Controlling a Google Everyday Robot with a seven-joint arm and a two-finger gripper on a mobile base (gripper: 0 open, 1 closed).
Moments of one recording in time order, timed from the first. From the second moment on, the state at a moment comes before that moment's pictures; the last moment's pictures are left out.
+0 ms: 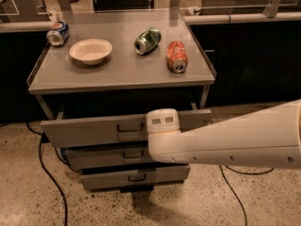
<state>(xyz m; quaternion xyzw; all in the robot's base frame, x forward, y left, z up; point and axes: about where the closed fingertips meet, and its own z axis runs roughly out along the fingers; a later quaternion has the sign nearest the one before) 0.603 -0.045 0.650 -0.74 0.55 -0.31 0.21</state>
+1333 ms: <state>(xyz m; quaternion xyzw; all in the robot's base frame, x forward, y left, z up) 0.615 -0.046 0.647 -0.69 0.60 -0.19 0.35</state>
